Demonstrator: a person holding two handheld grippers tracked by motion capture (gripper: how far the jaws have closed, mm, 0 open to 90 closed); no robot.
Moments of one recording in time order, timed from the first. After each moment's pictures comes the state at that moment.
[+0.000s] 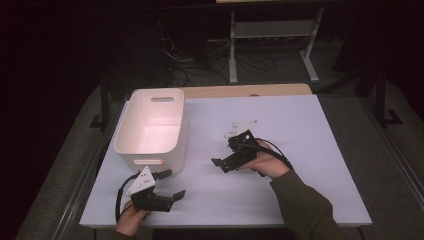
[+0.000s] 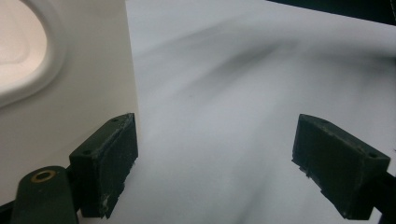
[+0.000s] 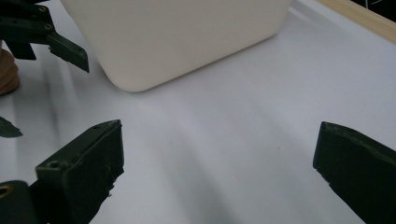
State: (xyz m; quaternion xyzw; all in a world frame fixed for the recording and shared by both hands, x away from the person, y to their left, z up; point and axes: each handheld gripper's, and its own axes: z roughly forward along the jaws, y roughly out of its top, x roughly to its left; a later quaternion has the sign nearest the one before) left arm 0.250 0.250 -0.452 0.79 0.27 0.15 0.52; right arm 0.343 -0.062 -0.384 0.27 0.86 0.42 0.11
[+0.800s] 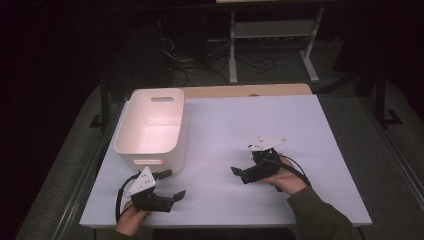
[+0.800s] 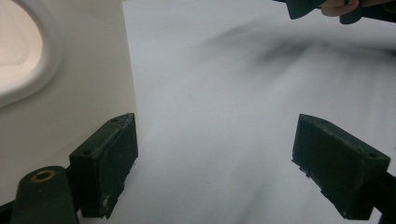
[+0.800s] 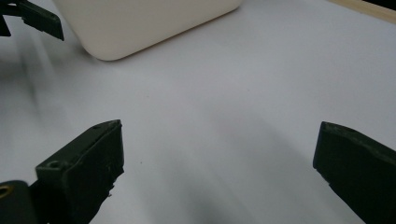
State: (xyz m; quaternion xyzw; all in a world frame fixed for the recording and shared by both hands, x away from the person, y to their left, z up) left arm 0.249 0.249 -0.452 0.79 0.27 0.15 0.52; right arm 0.314 -0.117 -0.417 0.32 0.83 0.45 0.13
